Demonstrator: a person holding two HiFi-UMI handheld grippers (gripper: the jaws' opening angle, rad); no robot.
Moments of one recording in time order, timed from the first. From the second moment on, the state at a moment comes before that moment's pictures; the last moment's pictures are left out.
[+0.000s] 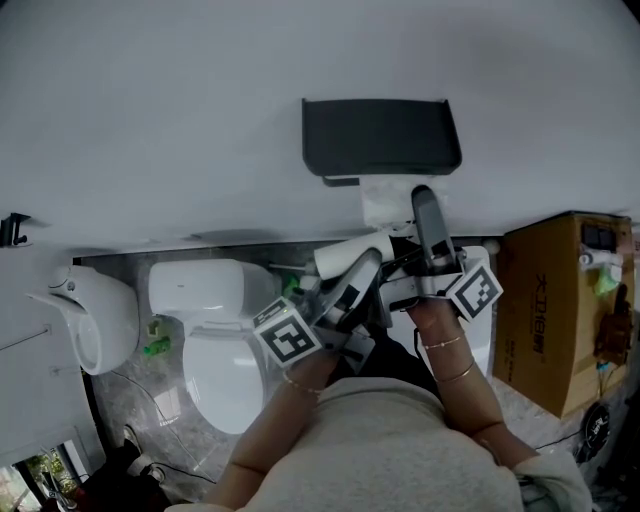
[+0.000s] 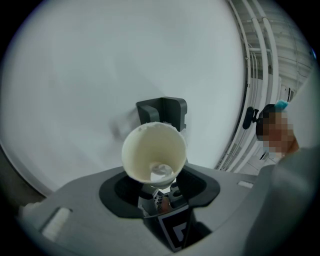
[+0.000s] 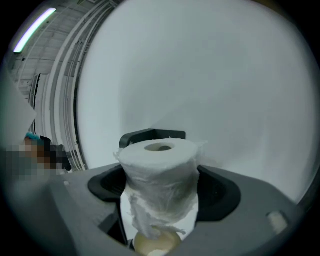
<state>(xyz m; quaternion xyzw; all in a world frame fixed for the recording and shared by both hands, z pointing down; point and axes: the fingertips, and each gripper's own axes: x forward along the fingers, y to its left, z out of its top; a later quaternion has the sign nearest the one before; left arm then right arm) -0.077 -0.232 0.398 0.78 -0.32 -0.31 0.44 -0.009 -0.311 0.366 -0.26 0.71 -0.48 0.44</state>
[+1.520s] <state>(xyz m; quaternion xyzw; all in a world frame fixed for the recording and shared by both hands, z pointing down) -0.064 -0.181 0.359 0.83 -0.27 -0.30 0.39 -0.018 -0.222 0.358 -0.27 0.77 -0.44 0.36</state>
